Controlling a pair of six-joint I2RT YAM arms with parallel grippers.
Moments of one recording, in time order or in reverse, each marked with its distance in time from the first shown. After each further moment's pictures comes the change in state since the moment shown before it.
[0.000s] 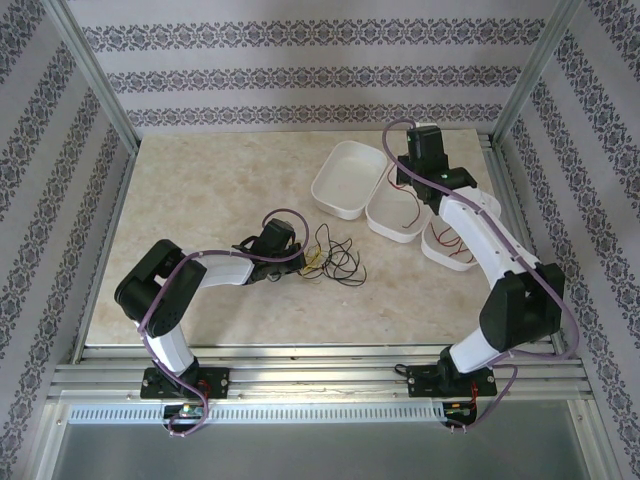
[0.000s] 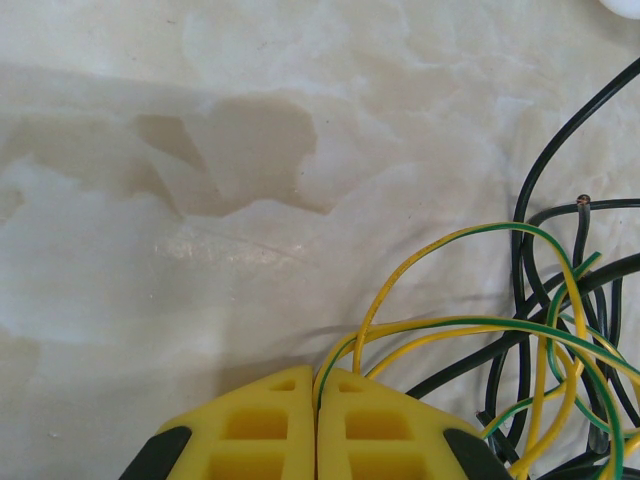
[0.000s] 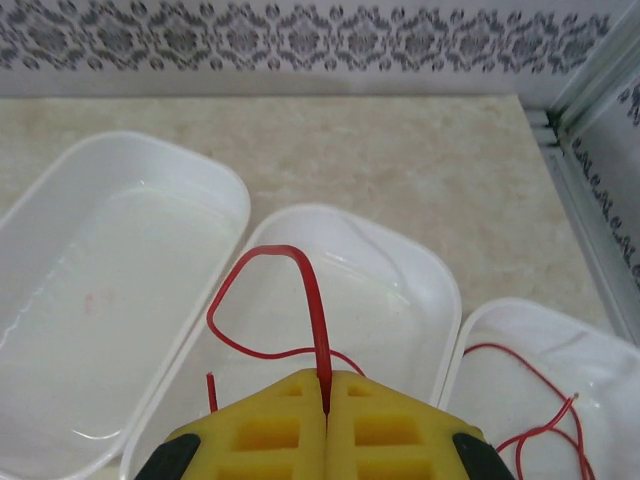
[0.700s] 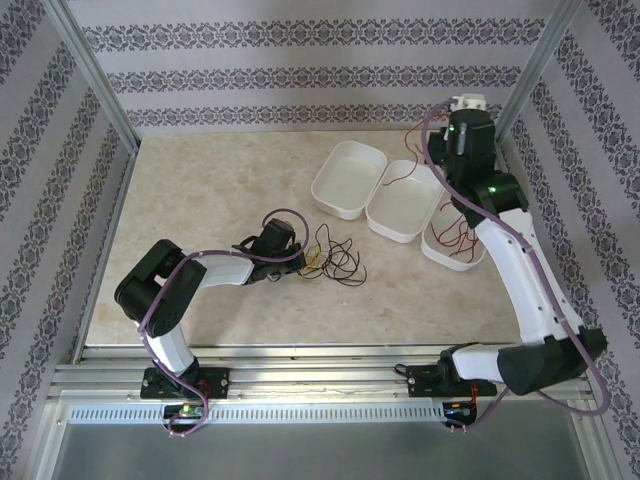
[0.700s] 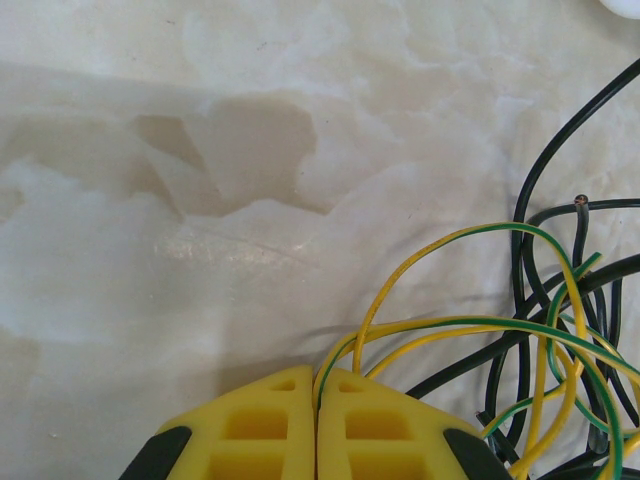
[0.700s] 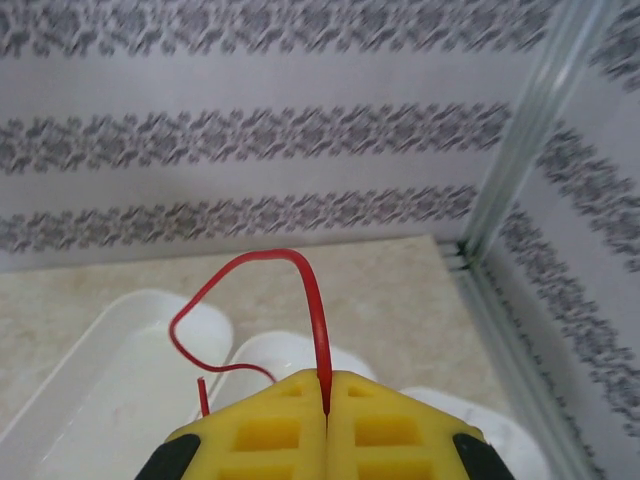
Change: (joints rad) left arm 0.000 0.000 0.000 0.000 0.001 0.000; right arm -0.020 -0.255 0.146 -0.076 0.091 -0.062
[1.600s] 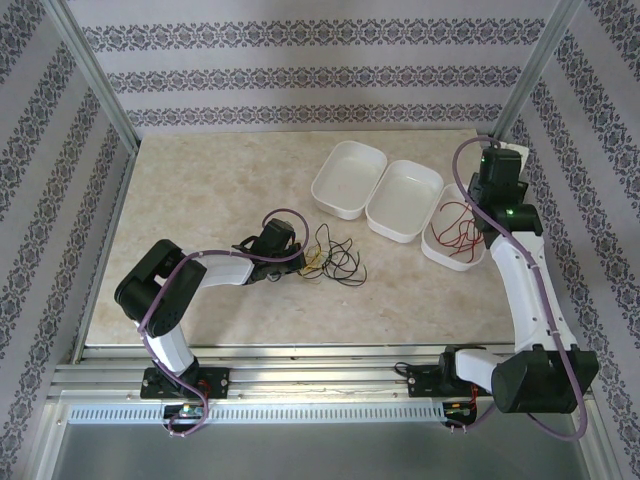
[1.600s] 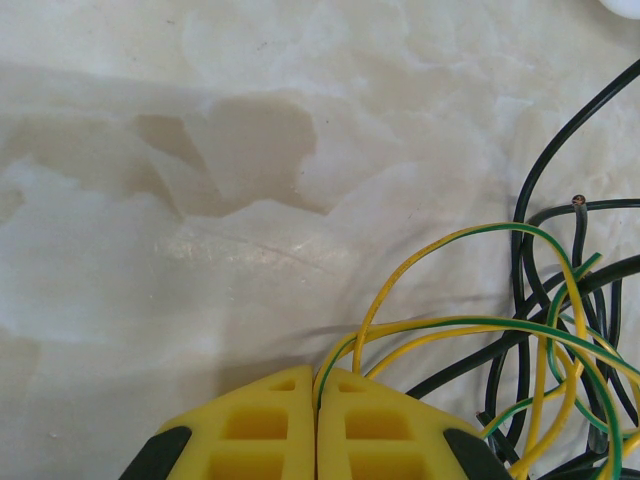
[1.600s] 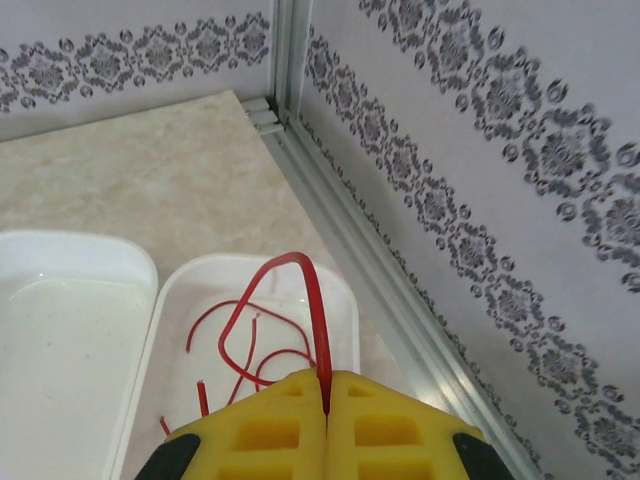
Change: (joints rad) left arm 0.000 0.000 0.000 0.000 0.000 0.000; right arm -0.275 -0.106 -0.337 -0.023 0.037 0.052
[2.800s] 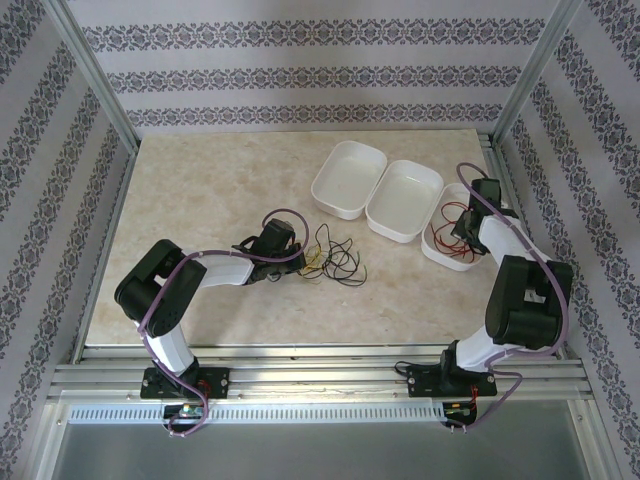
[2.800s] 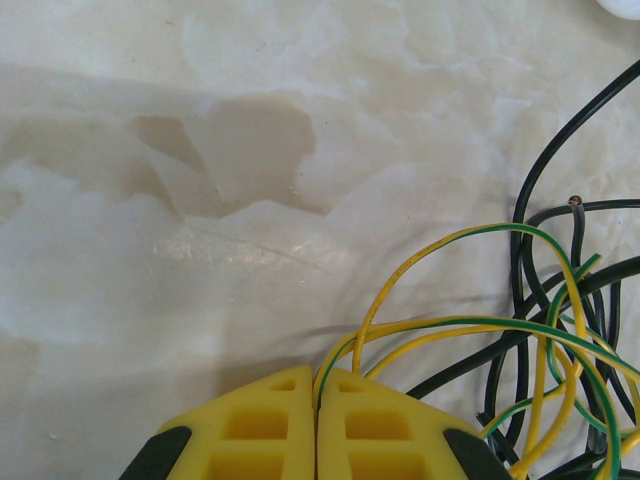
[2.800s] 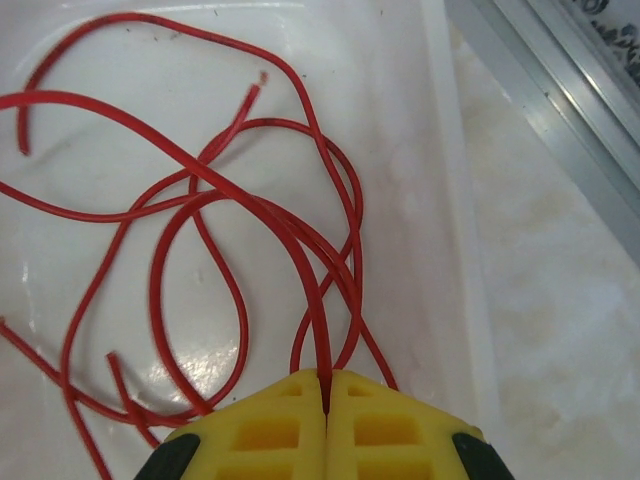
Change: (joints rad) left arm 0.000 0.000 -0.002 0.005 0.000 0.000; right arm -0.164 0.377 -0.214 0.097 -0.233 0.243
